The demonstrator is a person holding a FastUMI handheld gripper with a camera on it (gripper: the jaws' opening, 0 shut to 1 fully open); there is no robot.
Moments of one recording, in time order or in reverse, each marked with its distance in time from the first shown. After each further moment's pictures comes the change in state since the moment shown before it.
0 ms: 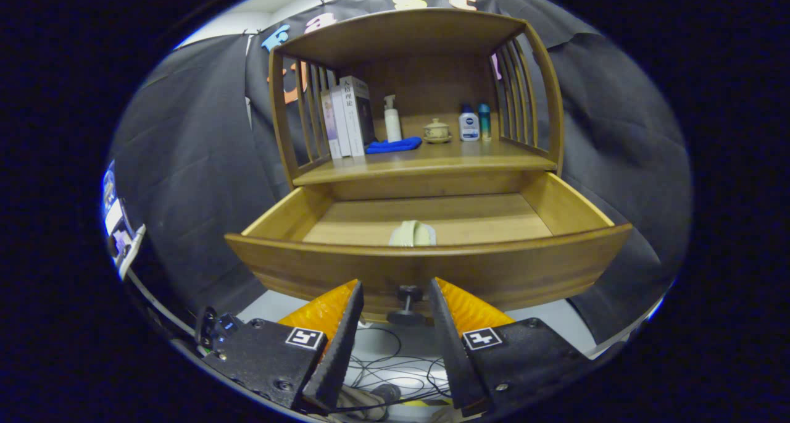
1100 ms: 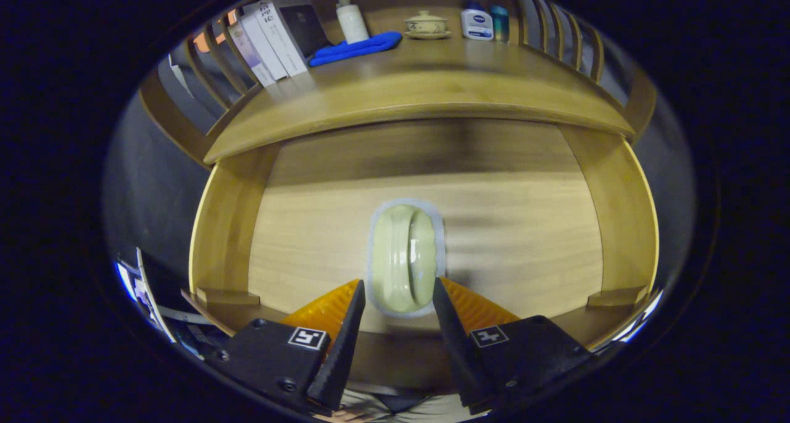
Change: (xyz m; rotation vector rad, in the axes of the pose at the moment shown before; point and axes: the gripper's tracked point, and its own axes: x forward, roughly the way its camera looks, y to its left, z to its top) arm 0.133 -0.025 0.011 0.106 0.641 -0.122
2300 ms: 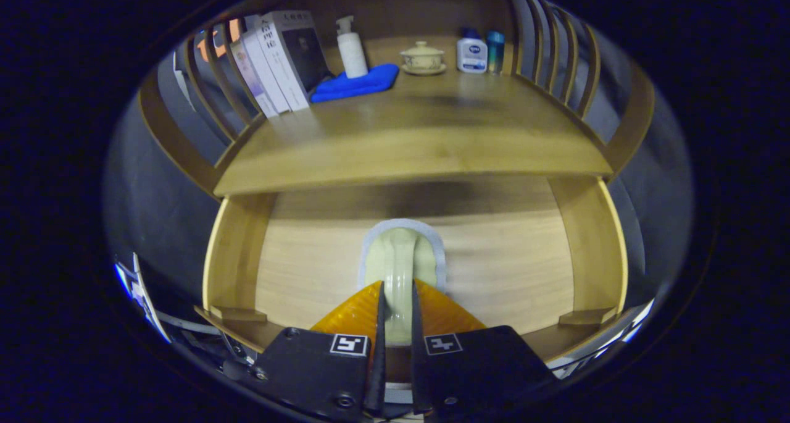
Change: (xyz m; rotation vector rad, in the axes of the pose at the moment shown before) arm -0.059 0.001 0.047 -0.026 -0.155 -0.011
